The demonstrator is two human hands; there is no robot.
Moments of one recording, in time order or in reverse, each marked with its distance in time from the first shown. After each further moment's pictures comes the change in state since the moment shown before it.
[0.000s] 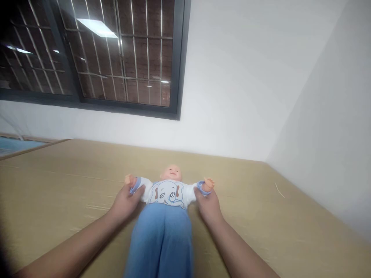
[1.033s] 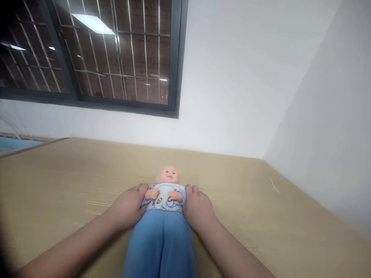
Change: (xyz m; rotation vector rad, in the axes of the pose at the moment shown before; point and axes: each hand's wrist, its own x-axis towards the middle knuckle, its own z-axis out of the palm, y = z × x) left_hand -0.026 0.040 -0.006 0.783 -0.388 0.405; right_hand -0.044 -0.072 0.007 -1.107 -0.366 -0.285
